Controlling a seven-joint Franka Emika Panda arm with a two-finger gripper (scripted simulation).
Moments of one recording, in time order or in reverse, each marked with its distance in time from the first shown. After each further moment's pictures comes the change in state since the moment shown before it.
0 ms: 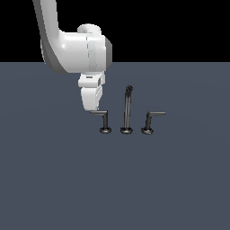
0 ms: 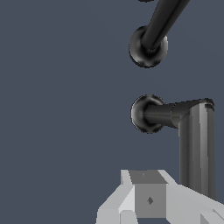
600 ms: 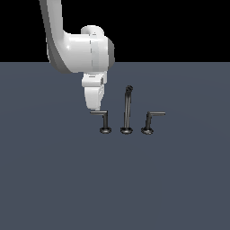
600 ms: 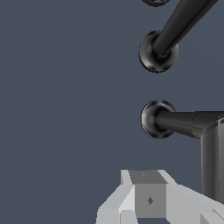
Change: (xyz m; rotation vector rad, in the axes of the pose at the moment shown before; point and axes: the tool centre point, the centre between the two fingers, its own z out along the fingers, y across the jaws) arm 0.007 -0.014 0.001 -0.001 0.001 0.000
